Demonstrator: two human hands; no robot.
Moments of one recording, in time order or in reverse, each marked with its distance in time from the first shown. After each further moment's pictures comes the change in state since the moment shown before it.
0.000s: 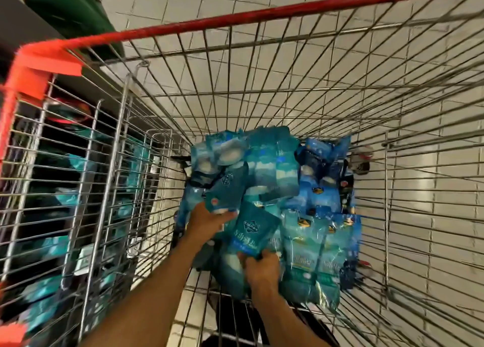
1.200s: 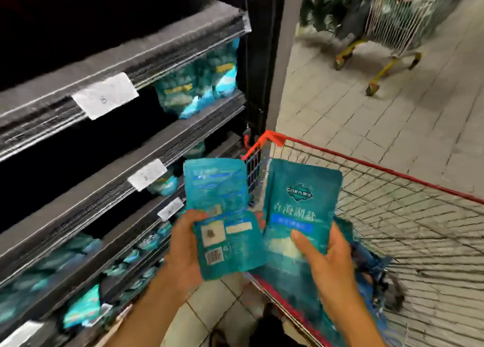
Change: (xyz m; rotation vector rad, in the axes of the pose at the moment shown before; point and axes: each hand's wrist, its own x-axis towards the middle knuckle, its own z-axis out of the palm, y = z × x) left_hand -0.387 0.035 -0.238 -1.381 -0.183 0.551; right_hand -0.356 -0.124 -0.074 0.028 -0.433 -0.972
